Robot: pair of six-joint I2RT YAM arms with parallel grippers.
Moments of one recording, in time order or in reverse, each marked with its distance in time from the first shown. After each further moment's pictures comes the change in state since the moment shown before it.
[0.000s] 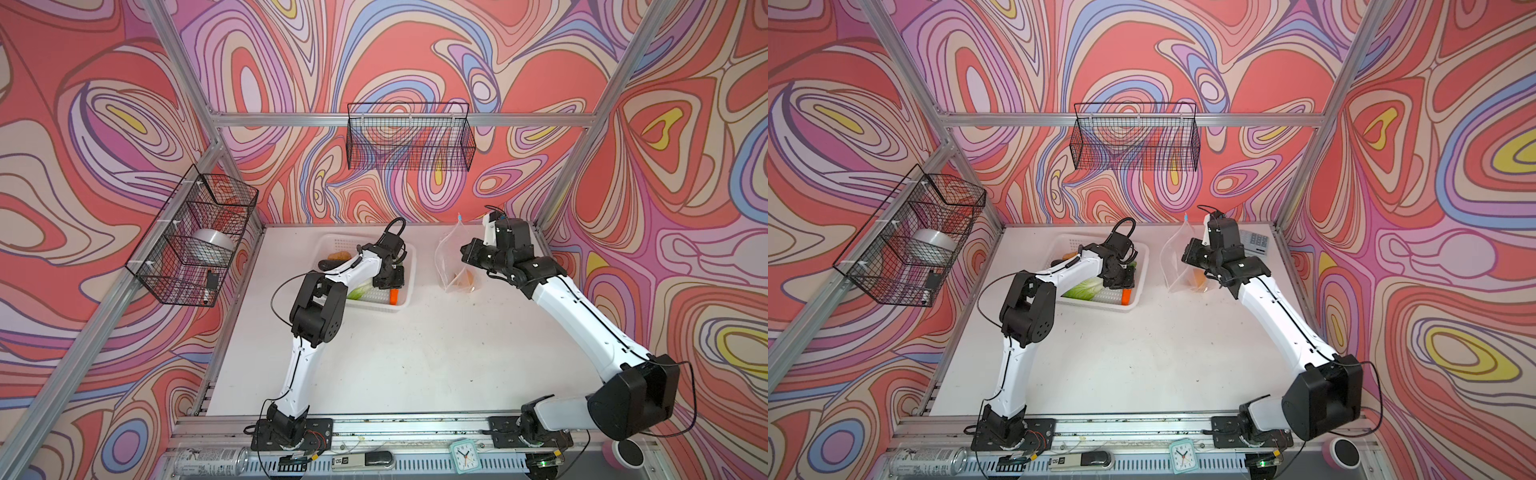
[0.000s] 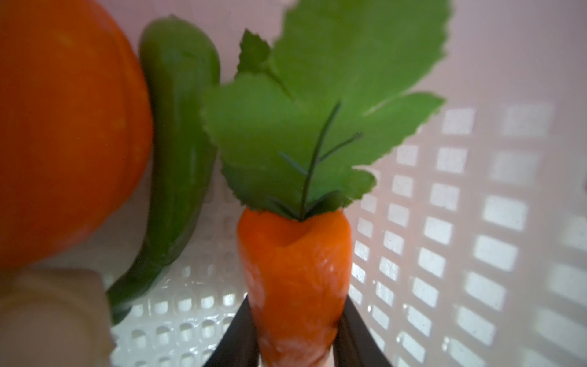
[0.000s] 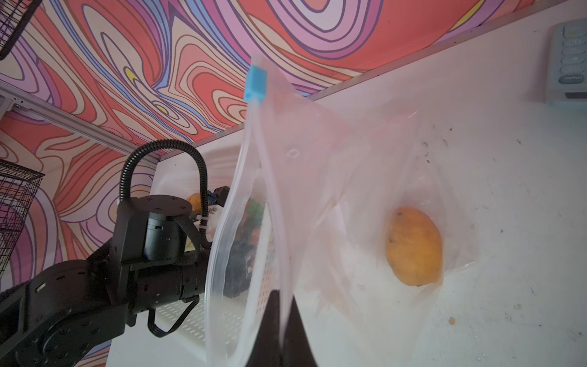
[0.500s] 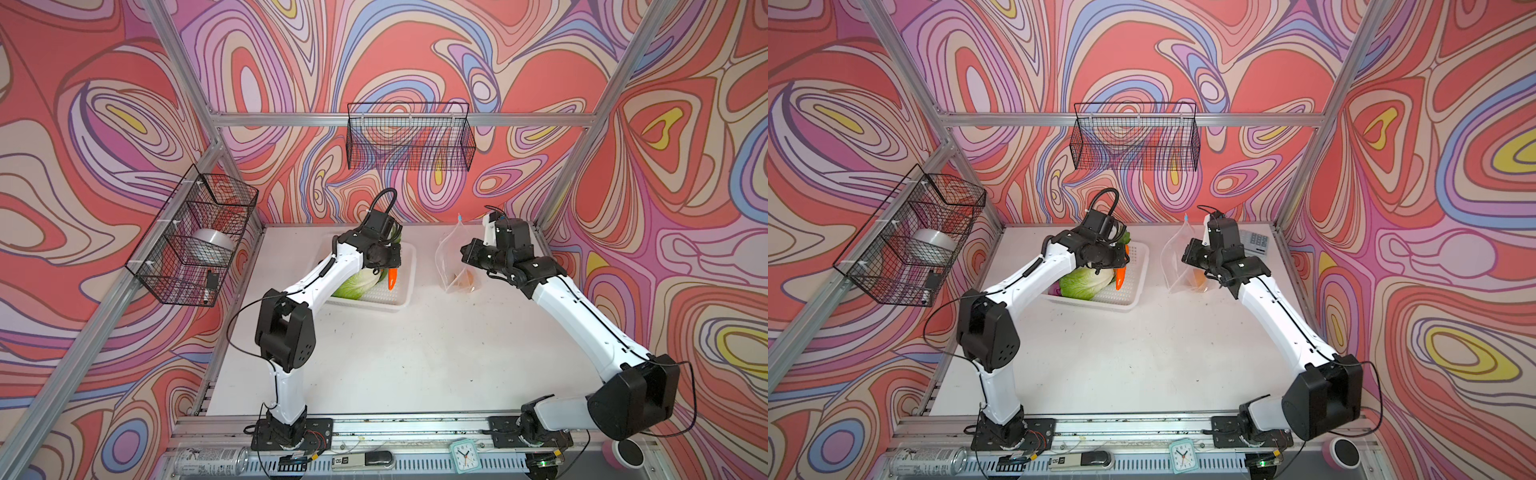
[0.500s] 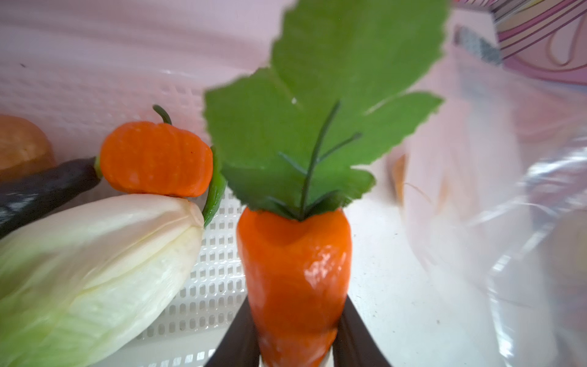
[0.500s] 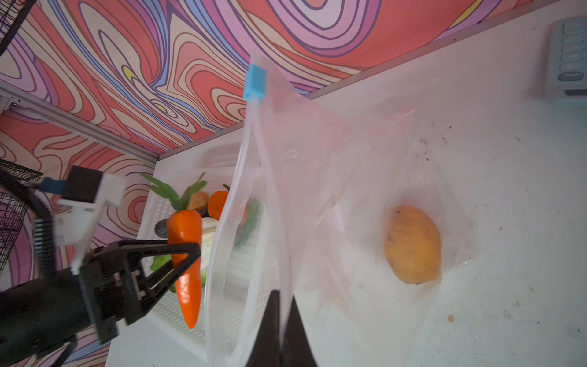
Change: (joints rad) left arm 0.000 -0.378 -0.069 0.025 -0.021 0.019; right arm 0.000 0.000 0.000 -0.006 0.000 0.001
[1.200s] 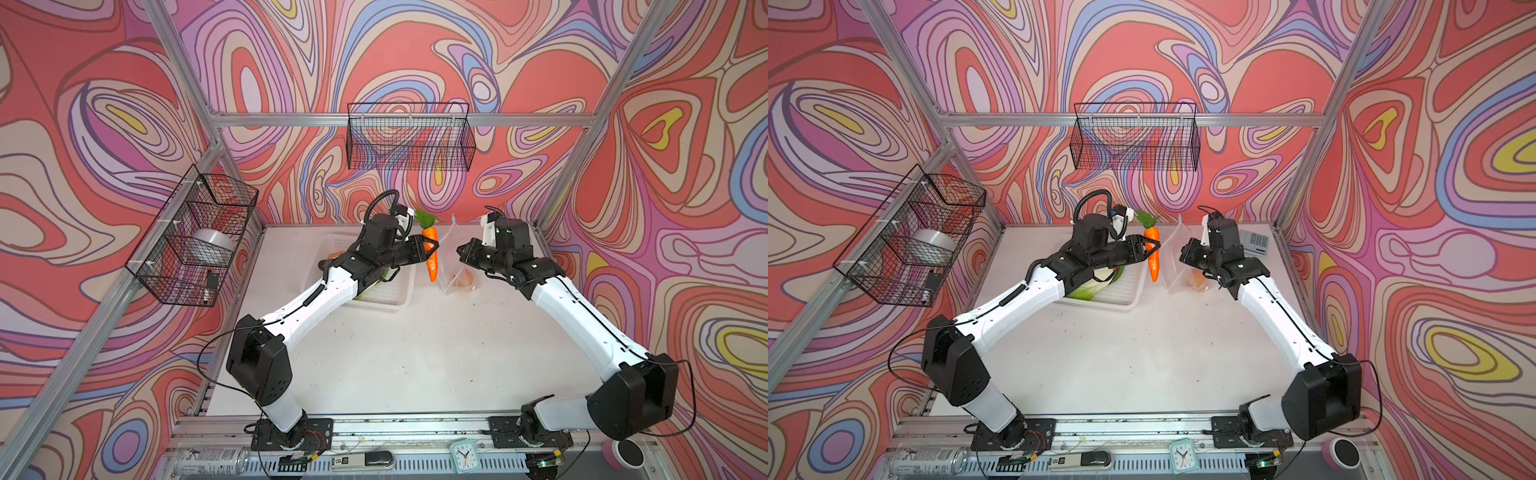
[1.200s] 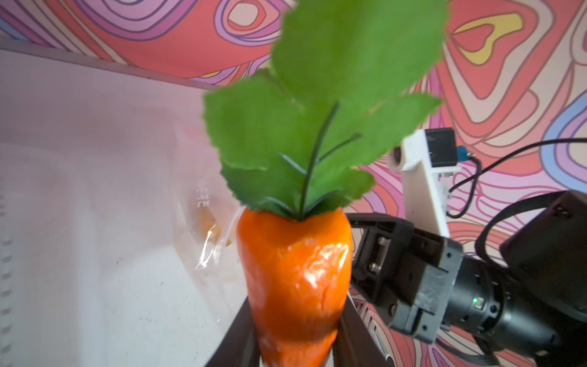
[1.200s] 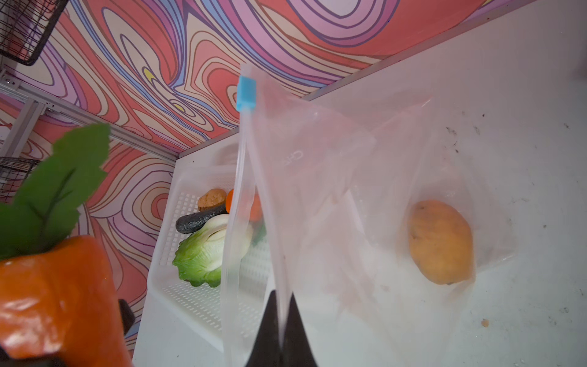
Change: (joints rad) left arm -0.136 -0.199 -0.249 0.617 0.246 -0.291; right arm 0.000 0.002 -0.014 0.039 -0.066 0.048
